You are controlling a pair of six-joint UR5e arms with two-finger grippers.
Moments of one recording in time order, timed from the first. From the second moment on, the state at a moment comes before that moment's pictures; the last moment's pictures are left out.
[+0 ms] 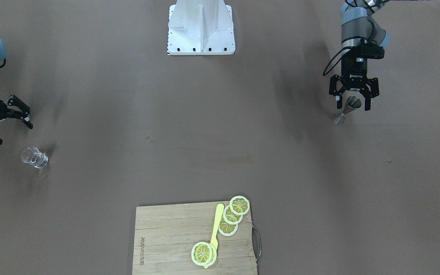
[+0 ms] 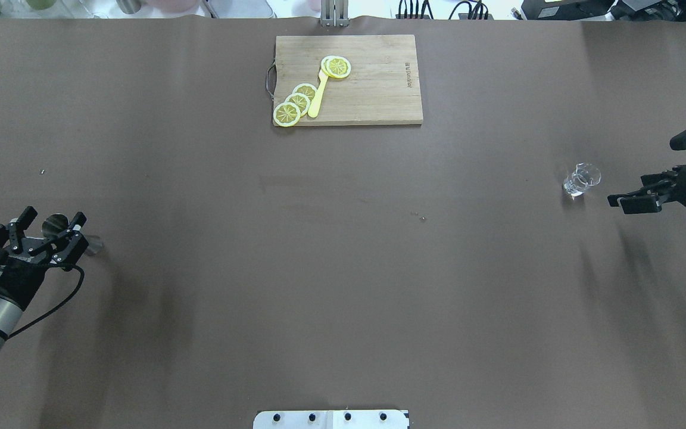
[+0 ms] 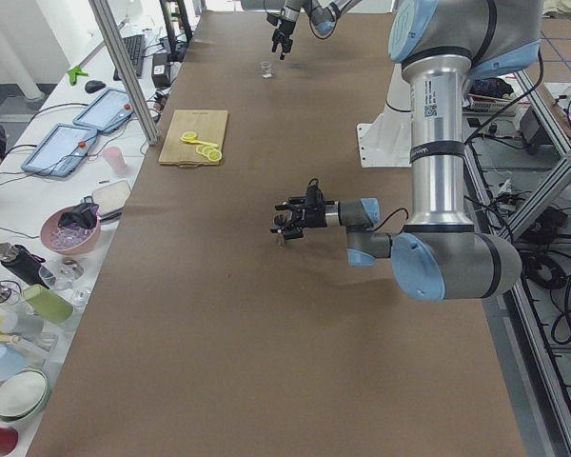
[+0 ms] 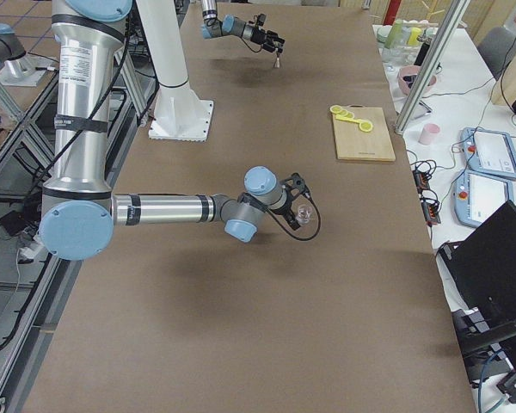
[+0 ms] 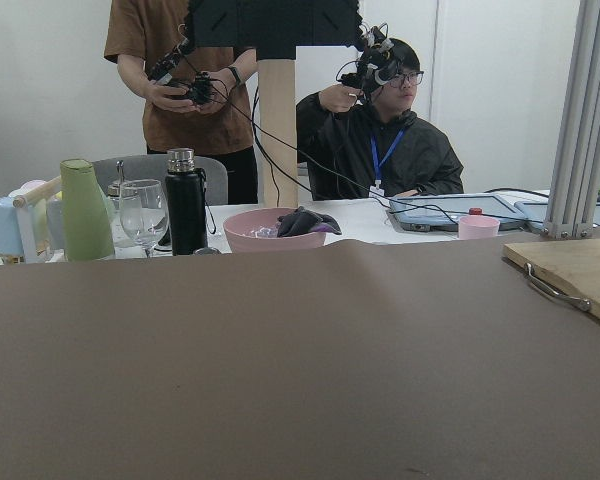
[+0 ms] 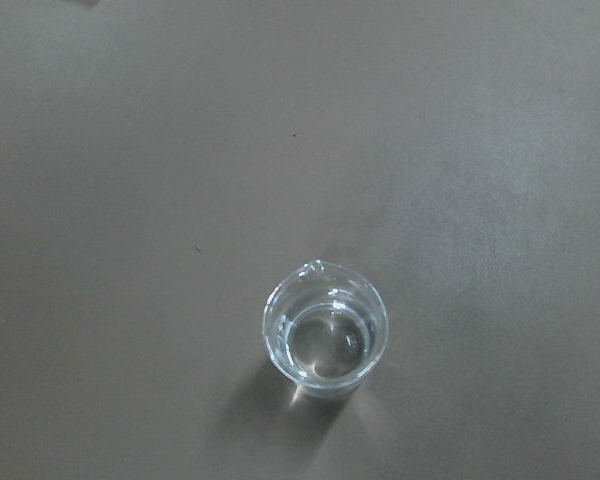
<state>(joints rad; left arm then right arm) -0.20 -1.42 -1.60 -2.97 -0.49 -1.06 0.95 -1.68 1.61 -0.49 2.03 0.53</state>
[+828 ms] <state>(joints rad) -0.18 -1.50 -1.43 -3.05 -0.44 -1.08 0.94 -1.65 1.59 -0.47 1.96 0.51</state>
